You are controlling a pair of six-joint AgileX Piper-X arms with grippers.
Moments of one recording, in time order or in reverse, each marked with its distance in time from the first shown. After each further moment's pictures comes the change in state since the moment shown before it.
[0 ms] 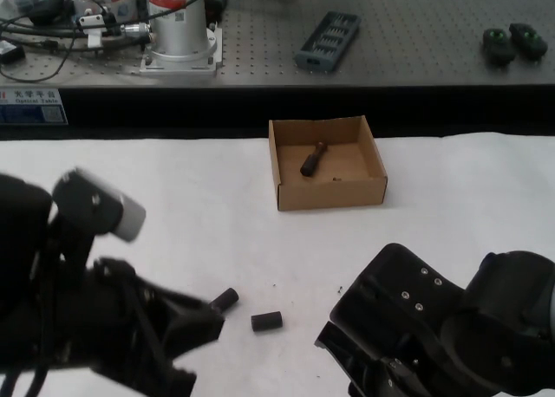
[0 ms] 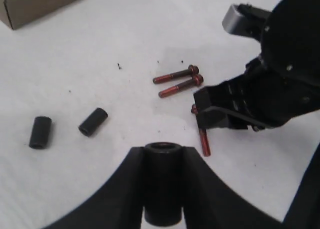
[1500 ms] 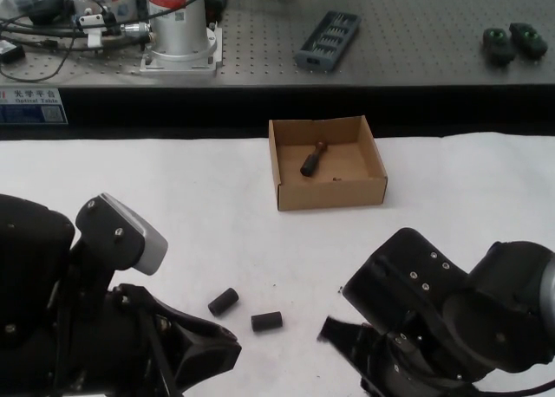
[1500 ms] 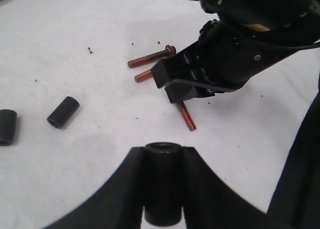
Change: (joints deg) left arm -3.5 0.0 2.2 -1.7 0.2 0.9; right arm -5.0 2.3 0.0 -3.2 -2.5 -15.6
